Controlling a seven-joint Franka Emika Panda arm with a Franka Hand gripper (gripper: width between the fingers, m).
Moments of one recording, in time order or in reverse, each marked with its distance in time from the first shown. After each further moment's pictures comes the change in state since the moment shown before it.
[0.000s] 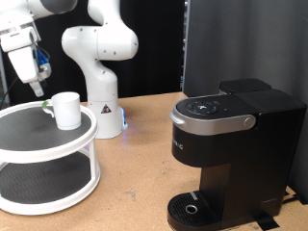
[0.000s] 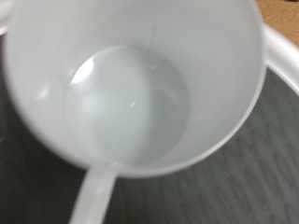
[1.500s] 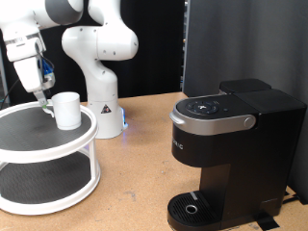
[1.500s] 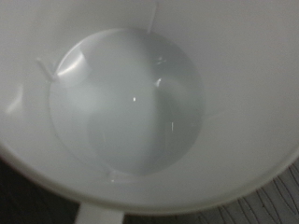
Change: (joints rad) arm -0.024 0.002 0.003 -0.084 -0.018 0.111 0.003
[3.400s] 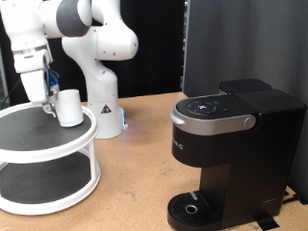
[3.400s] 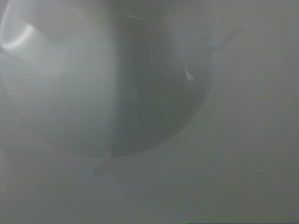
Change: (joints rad) arm -0.005 0.060 0.054 -0.043 -0.048 0.100 0.071
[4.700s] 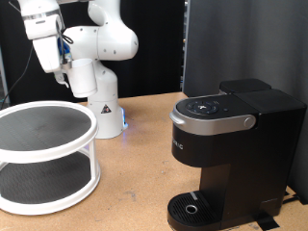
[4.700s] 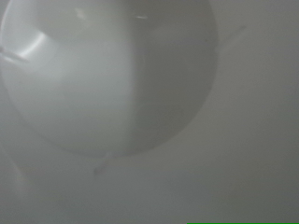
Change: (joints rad) arm 0.028 -0.129 0.166 0.150 0.096 -0.338 0.131
